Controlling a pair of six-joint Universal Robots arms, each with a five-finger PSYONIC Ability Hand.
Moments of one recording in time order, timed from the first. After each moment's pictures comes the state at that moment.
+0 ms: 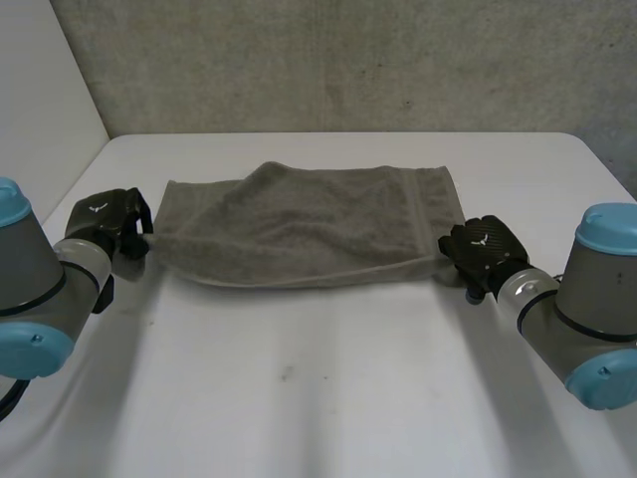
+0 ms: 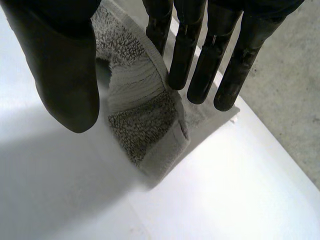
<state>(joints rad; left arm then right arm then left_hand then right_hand) 4.56 -2.02 -1.62 3.43 -1.55 3.15 1.85 -1.03 1.60 -0.25 1.37 2.53 1.20 1.22 1.22 1.22 1.03 0.64 0.69 0.66 0.64 0.43</state>
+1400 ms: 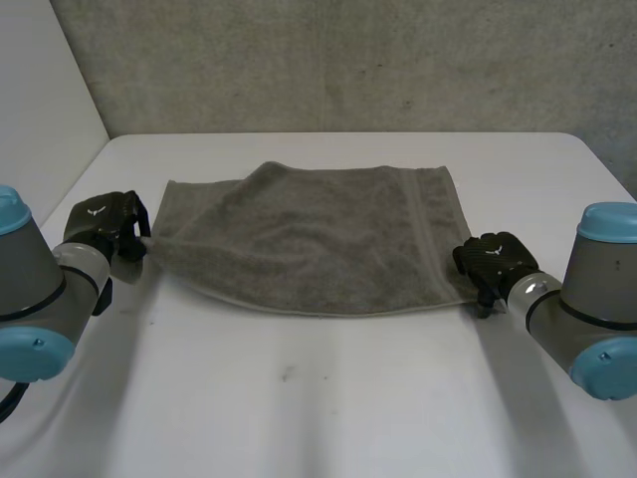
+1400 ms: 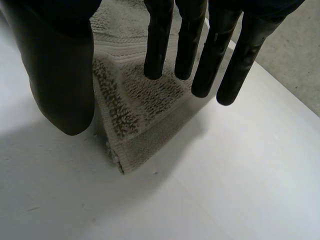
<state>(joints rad) 4.57 -2.03 -1.64 3.47 -1.54 3.16 1.81 -0.94 1.52 -0.15 1.39 2.63 1.20 1.22 1.22 1.22 1.03 0.58 0.57 0.58 0.58 0.41</state>
